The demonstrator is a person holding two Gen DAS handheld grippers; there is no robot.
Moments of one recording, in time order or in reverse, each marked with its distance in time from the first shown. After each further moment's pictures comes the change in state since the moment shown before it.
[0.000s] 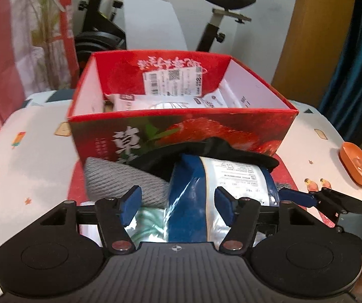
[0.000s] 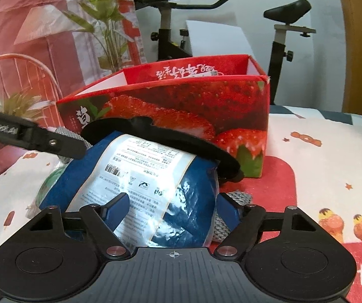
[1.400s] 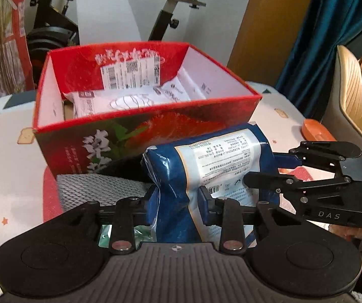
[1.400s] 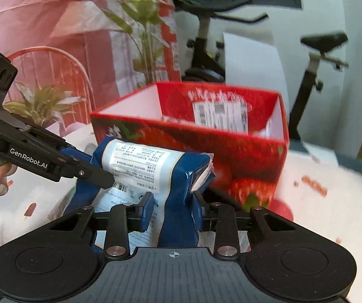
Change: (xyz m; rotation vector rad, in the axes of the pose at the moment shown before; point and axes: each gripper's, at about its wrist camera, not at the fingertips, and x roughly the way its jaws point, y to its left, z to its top) left arm -0.007 0.016 0.007 0.103 0.049 -0.220; right arm -0.026 0.006 0.045 -0.157 0.030 0.102
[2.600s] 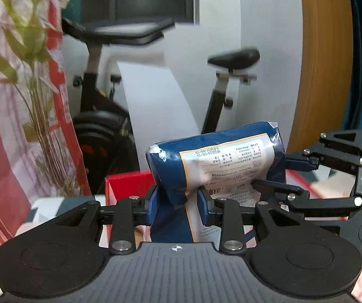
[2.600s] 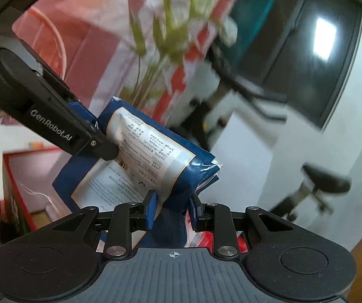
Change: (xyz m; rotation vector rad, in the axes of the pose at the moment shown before) left arm 0.021 0.037 0.118 0.054 -0.300 0.279; right arm 0.096 0.014 0.147 -0.588 -0.216 -0.235
